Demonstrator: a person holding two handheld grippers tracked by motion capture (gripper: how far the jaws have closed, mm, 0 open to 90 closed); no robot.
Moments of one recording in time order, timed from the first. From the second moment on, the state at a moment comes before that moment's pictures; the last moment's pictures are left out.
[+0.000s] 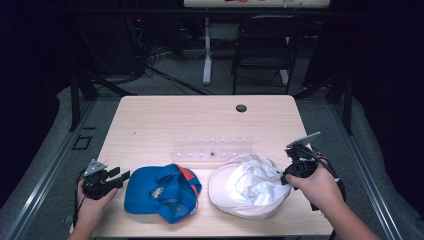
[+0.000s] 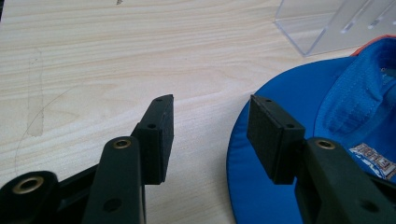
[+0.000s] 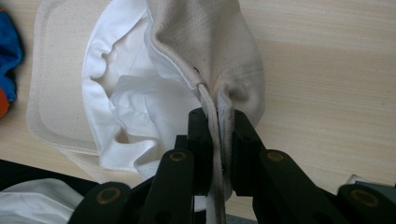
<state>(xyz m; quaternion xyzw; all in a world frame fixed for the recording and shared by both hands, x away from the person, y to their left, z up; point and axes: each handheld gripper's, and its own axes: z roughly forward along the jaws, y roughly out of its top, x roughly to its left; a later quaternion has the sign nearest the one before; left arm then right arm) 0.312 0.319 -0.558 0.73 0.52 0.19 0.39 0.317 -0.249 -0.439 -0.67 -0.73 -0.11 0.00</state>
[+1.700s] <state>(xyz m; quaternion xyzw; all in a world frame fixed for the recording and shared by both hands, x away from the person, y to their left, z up) 0.312 0.318 -0.558 0.73 0.52 0.19 0.39 0.330 -0.225 -0.338 -0.64 -0.65 -0.34 0.21</state>
